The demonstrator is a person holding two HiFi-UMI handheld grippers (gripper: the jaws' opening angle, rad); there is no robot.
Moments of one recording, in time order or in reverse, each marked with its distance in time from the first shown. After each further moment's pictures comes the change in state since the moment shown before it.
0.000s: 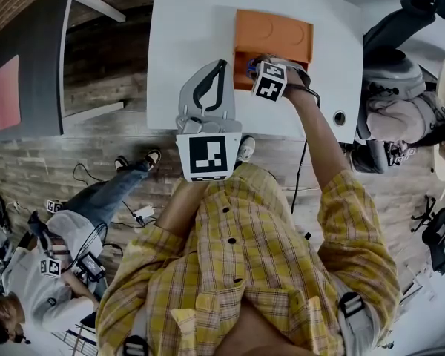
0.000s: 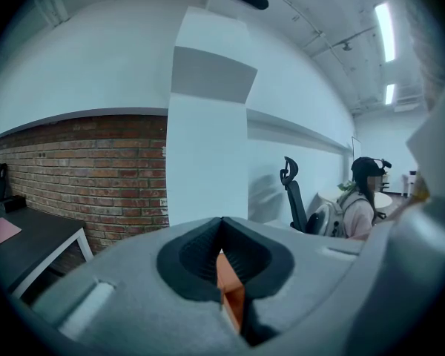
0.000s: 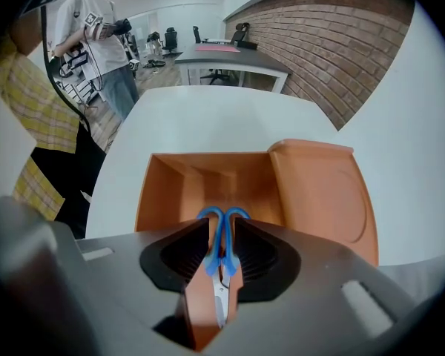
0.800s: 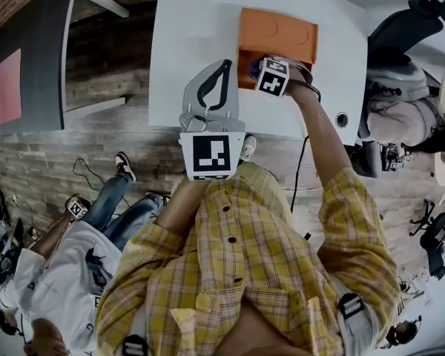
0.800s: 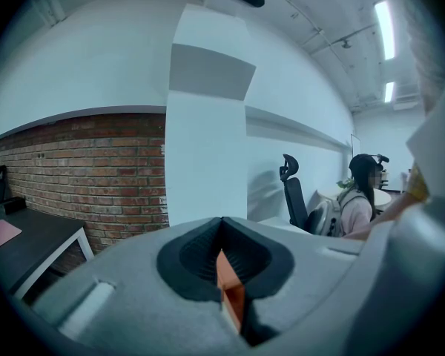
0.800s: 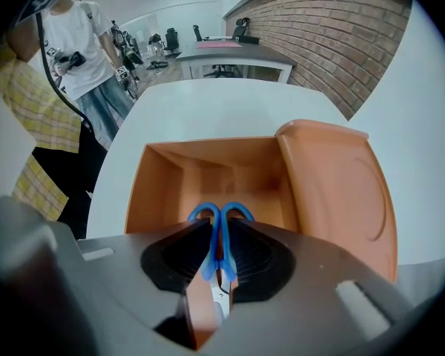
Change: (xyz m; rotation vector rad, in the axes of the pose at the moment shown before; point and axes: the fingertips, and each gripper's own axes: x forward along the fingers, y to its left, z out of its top) left arm -0.002 -0.008 -0.008 0.011 0.017 -0.004; right arm 0.016 0.008 -0.010 0.008 0.013 0.071
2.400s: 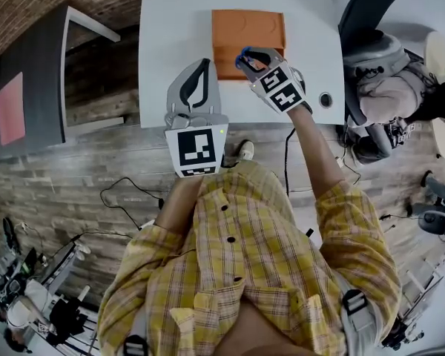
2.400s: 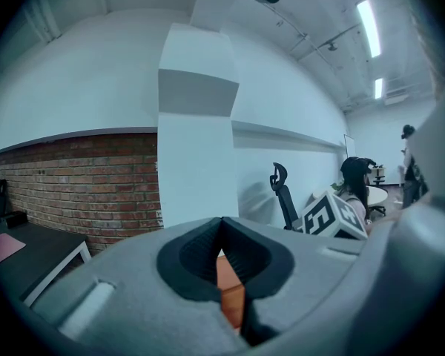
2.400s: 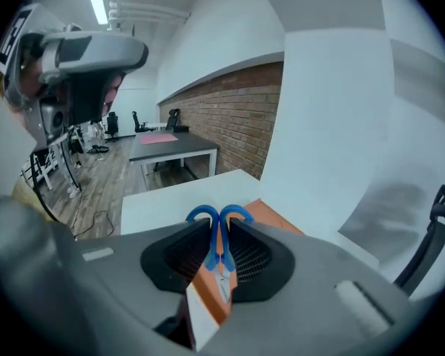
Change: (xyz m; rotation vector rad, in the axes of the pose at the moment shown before) left arm -0.052 -0.045 0.035 0.056 -0.074 -0.002; right arm -0.196 0.014 0.027 0.454 -0.575 -0.373
